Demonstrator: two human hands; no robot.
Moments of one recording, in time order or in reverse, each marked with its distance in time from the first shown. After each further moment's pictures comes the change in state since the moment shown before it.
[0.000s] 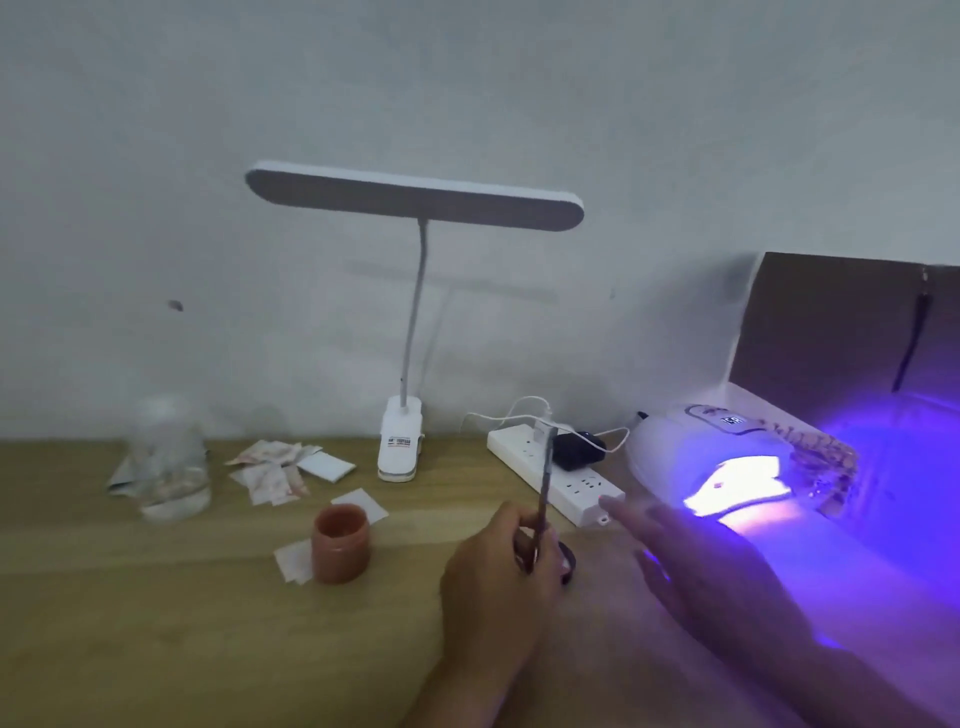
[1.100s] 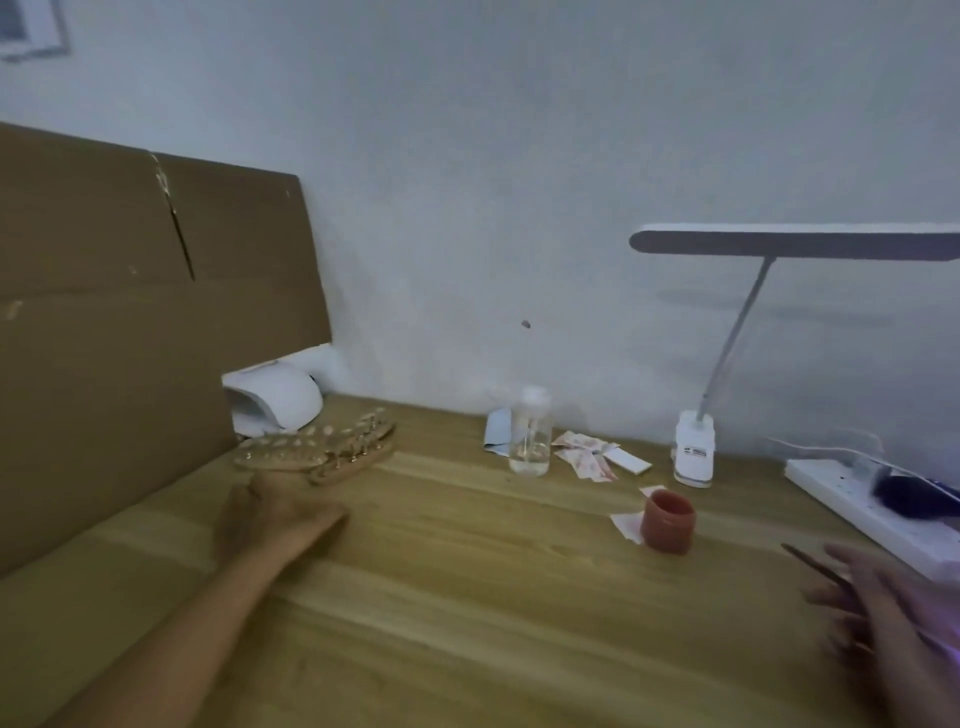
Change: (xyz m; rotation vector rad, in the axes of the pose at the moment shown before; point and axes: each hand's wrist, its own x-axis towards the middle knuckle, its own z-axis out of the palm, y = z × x) left_hand -0.060 -0.187 -0.448 0.810 0.415 -0.819; right_hand -0.010 -0.136 0.068 1.151 0.044 0.555
